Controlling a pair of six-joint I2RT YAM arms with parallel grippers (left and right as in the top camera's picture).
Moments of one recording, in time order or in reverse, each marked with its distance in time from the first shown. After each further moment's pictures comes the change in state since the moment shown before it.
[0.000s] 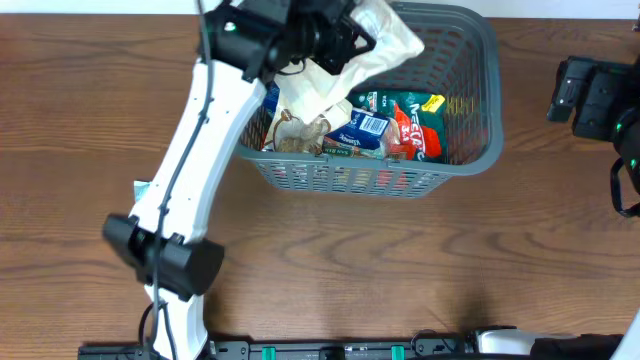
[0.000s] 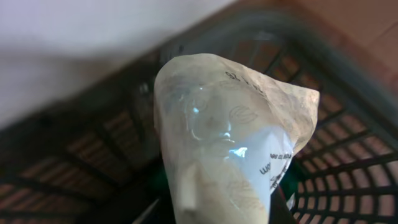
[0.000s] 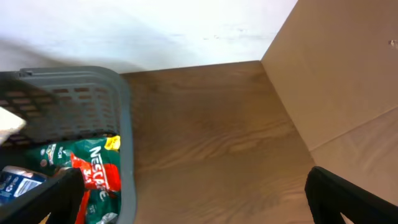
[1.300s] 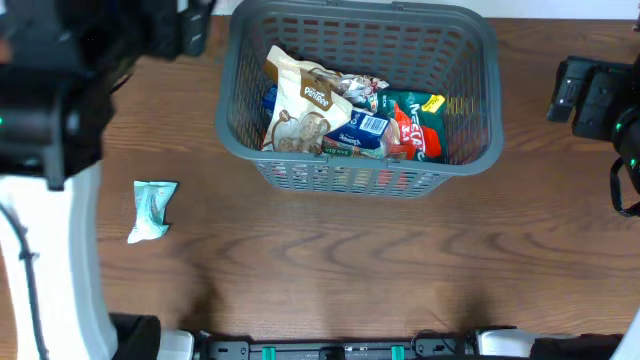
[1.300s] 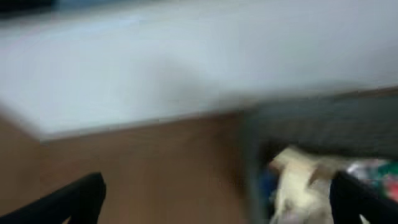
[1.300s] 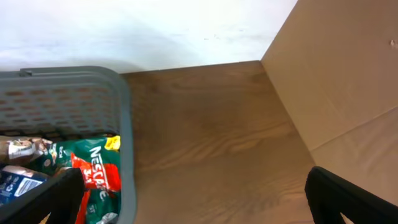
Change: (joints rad) left arm 0.350 -0.436 0.018 -0.229 -0.439 -0.025; right arm 0.000 0.000 0.000 0.000 0.000 0.000
